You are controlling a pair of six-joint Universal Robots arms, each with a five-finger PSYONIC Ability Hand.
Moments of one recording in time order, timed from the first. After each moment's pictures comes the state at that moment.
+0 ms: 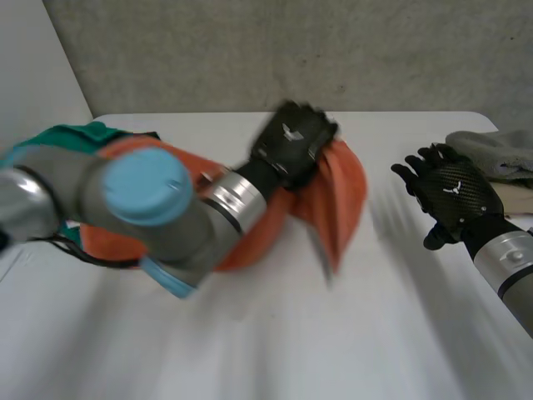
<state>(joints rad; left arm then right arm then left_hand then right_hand) 4.01 -2.26 -1.19 3.66 -1.23 3.42 1.67 -1.42 1.98 -0.46 1.15 2.54 1.08 1.19 1.19 1.20 0.95 0.23 0.22 0.22 0.21 0.05</state>
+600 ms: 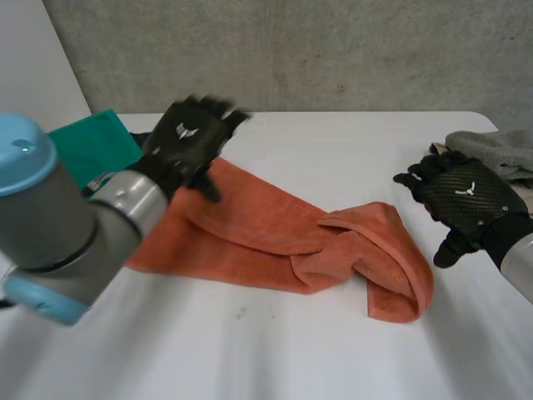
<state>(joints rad) 4.27 -1.83 -1.57 3.37 -1.33 3.48 1.67 -1.65 1.91 0.01 1.15 2.52 0.20 0.22 0.22 0.22 0.05 0.23 0.22 0.22 0.21 0.05</state>
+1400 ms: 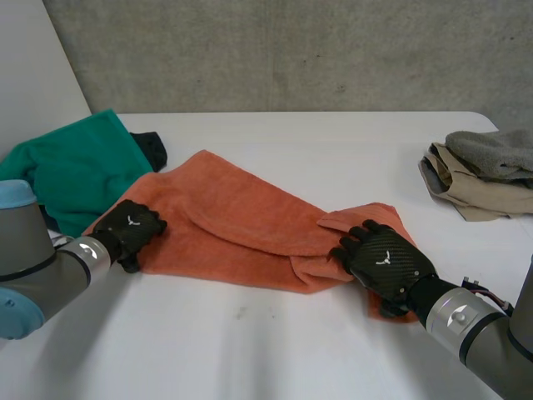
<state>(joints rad) 4.63 -2.15 -1.65 3.32 -1.18 4.00 1.82 -1.35 2.03 -0.28 1.06 2.33 0.54 0.53 0.53 0.53 0.36 0.33 0.32 0.33 0.34 0.17</state>
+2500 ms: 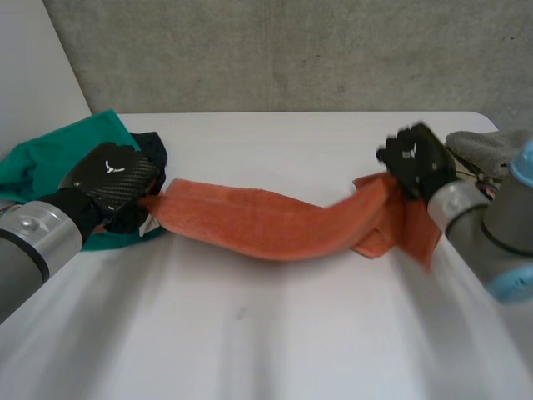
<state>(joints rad) 4.50 -1.58 -1.77 3.13 -1.21 3.66 1.82 -1.07 1.49 -0.39 1.27 2.38 1.11 1.19 1.19 1.20 0.97 1.11 1.17 1.19 1.20 0.99</state>
